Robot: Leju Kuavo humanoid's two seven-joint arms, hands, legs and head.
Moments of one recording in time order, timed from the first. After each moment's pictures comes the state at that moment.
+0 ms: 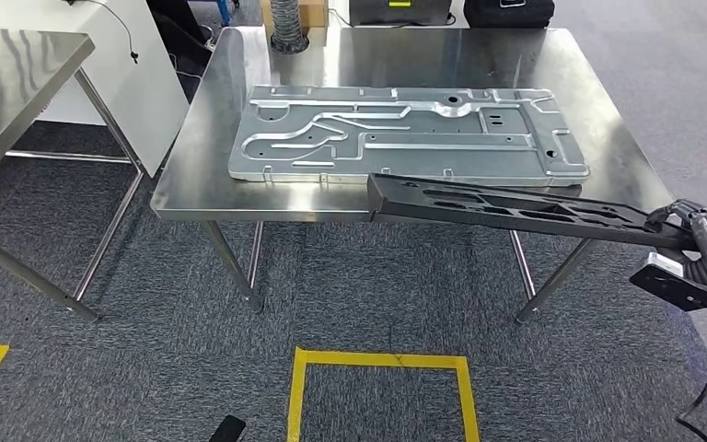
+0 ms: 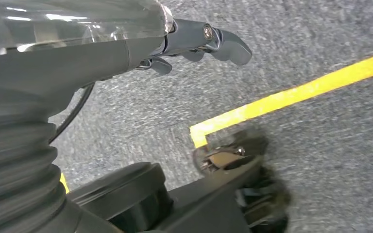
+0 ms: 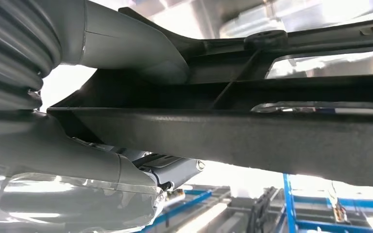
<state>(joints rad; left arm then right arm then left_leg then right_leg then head) -0.18 -0.20 0.81 -0.21 -1.12 0.10 -0.26 -0.33 -0.70 -0.15 -1.13 0.70 -0.07 -0.51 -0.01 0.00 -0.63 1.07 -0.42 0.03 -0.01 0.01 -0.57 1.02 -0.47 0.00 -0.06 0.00</state>
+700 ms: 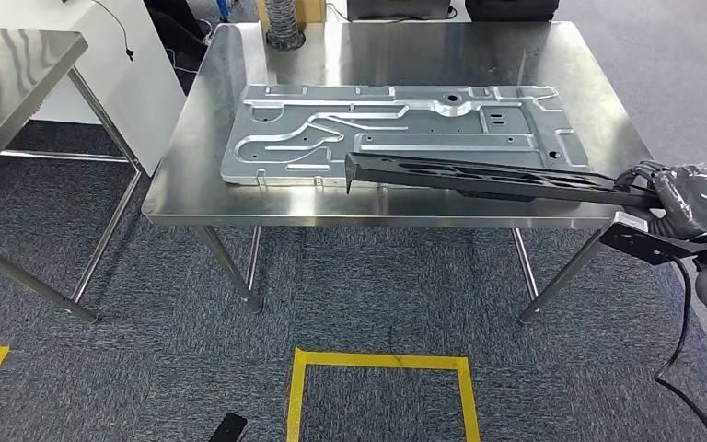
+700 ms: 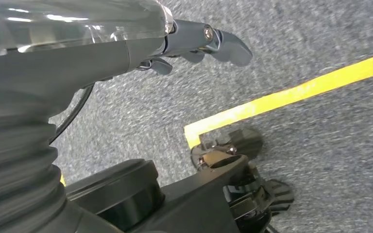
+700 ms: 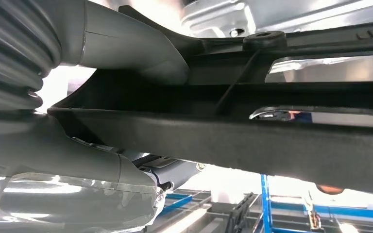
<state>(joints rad) -0.18 -0.21 0.81 -0.21 -1.10 0.11 -0.26 -0.61 -0.68 0.05 -0.93 0.74 -0.07 -0.54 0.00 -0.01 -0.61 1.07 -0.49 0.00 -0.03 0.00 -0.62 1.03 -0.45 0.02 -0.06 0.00</state>
